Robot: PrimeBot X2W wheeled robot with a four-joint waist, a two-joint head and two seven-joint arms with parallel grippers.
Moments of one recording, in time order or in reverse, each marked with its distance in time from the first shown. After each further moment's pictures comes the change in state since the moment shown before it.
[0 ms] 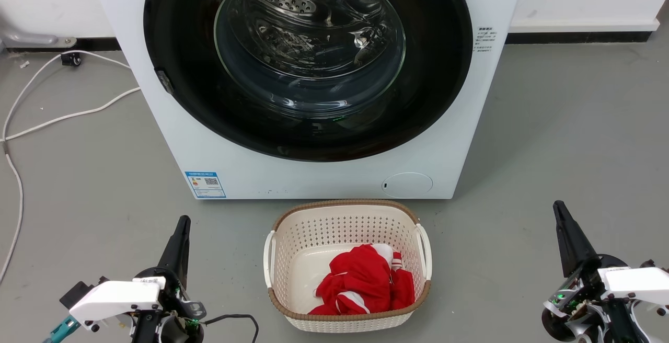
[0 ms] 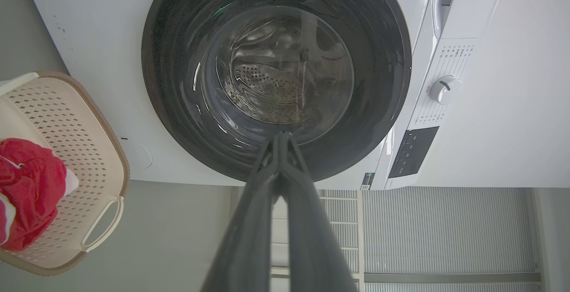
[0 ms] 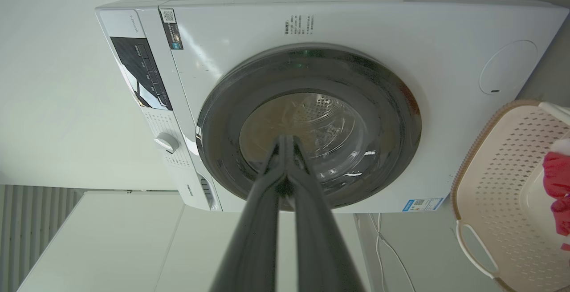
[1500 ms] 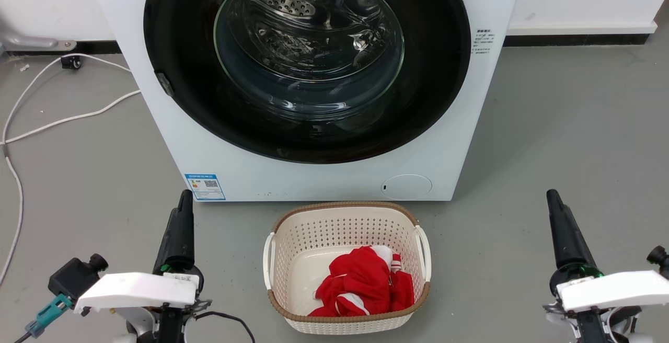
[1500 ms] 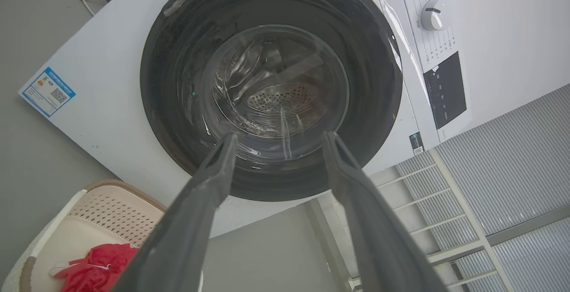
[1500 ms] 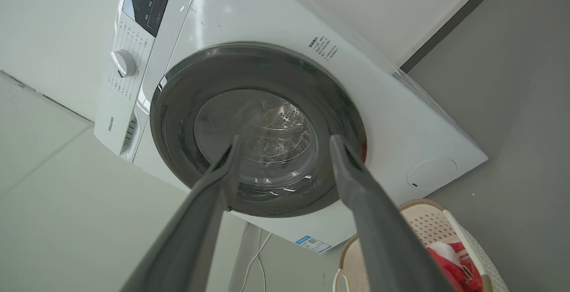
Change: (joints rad) left arm 0.031 -0.006 -0.053 -0.149 0.495 0.001 -0.146; right arm 0.072 0.004 0.062 -0.168 -0.597 0.000 -0.146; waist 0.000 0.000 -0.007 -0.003
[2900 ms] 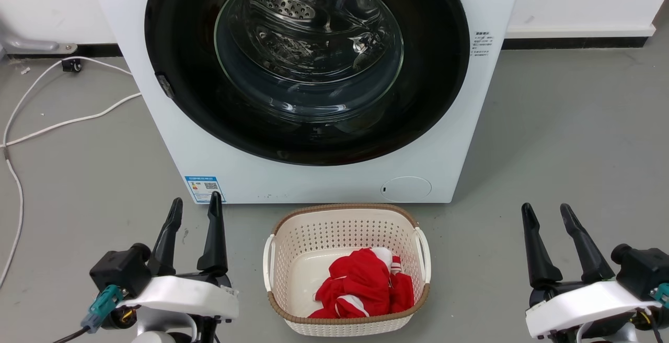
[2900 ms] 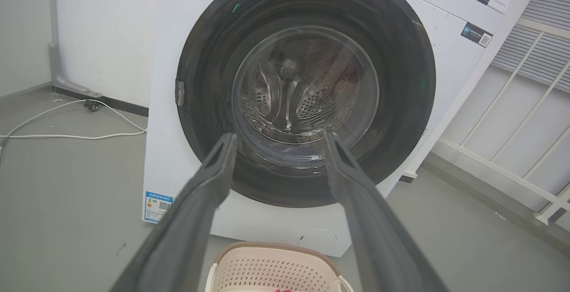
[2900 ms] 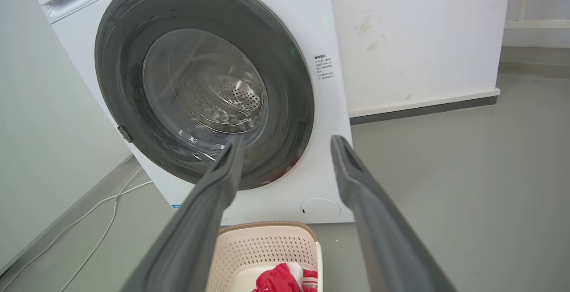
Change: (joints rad) left arm 0.024 0.004 -0.068 -0.042 0.721 0.049 -0.136; right arm 0.062 0.000 0.034 -0.099 -0.714 0.000 -0.043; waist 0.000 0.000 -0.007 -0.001
